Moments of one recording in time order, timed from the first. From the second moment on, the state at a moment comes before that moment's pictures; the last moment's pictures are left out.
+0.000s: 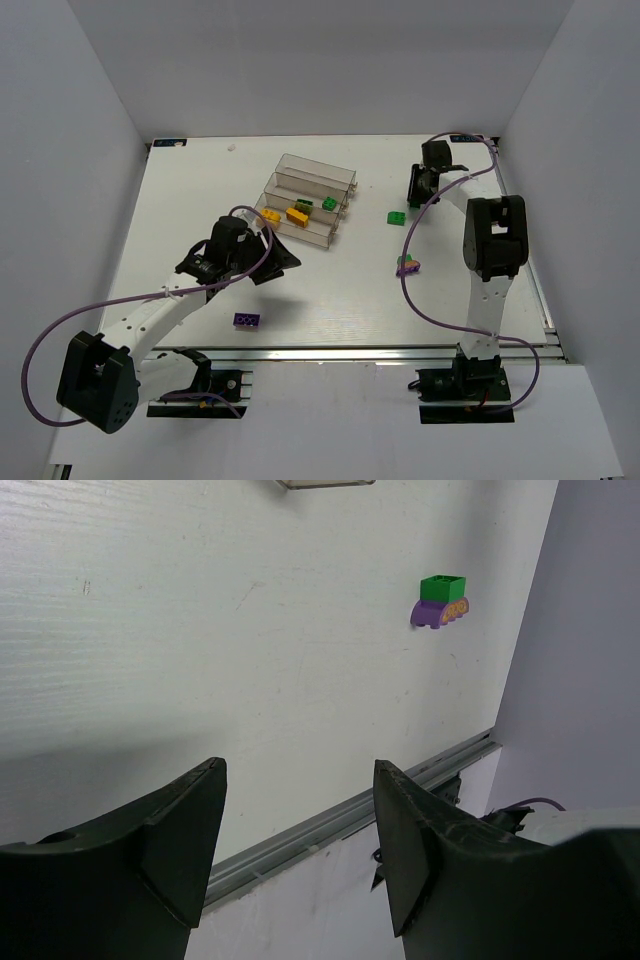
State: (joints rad) left arm -0.46 1.12 0.69 -0.26 0.31 -0.90; right arm 0.14 2.13 1.58 -0.38 0.04 0.21
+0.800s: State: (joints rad) left arm -0.46 1.10 0.69 -0.27 0.29 -0.90; right arm 0.45 2.09 1.90 -0.47 -0.67 -0.38
